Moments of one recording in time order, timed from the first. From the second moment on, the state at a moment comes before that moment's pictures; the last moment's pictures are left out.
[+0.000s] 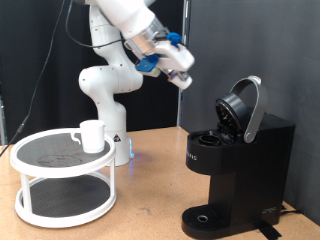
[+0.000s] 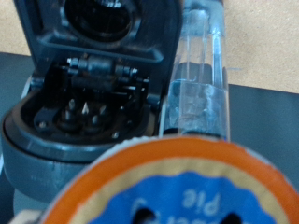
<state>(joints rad) 0.19 -0.31 -0.29 -2.20 0.64 1.80 1.96</state>
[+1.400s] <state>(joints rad) 0.19 -0.19 -0.18 -2.25 0.63 2.03 1.98</state>
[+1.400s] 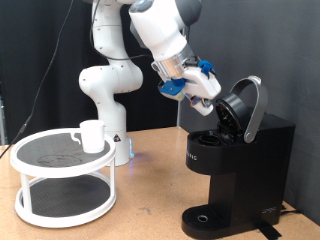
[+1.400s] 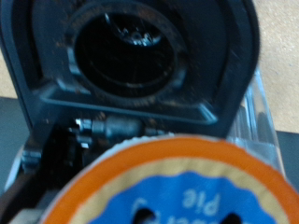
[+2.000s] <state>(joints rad) 0.19 -0.12 -0.17 -2.26 0.63 2.11 1.98</state>
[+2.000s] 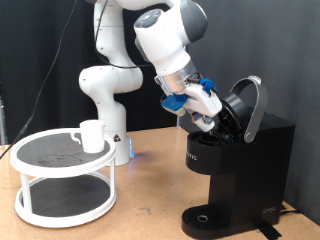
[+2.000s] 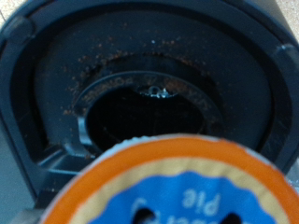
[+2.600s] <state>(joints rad) 0.19 -0.08 -0.15 -2.26 0.63 2.14 1.98</state>
